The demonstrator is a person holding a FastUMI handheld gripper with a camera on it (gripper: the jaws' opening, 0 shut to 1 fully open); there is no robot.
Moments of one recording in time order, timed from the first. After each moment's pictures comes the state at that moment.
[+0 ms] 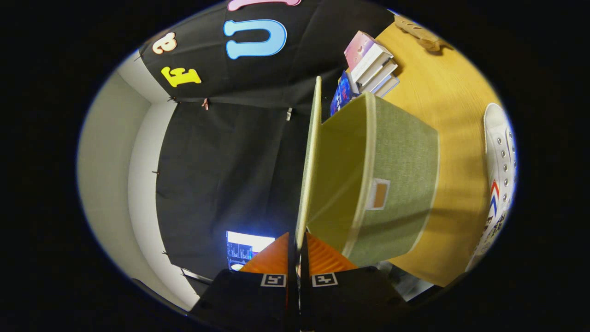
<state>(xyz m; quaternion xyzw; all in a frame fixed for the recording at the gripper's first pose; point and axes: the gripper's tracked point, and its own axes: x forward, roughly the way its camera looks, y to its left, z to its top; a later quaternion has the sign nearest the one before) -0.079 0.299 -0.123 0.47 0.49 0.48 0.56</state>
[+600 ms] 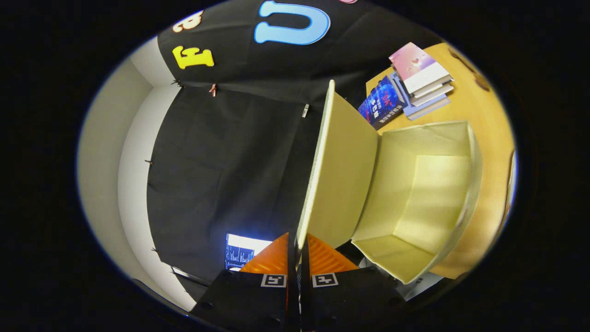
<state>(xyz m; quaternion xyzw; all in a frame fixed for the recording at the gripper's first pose) -0.071 0.405 -0.024 0.41 0.48 0.49 0.60</state>
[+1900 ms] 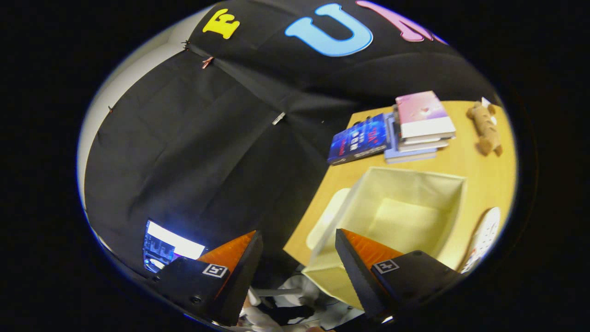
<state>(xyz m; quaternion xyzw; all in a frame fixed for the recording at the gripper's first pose) -0.031 0.398 -0.092 0.22 0.41 0.41 0.79</state>
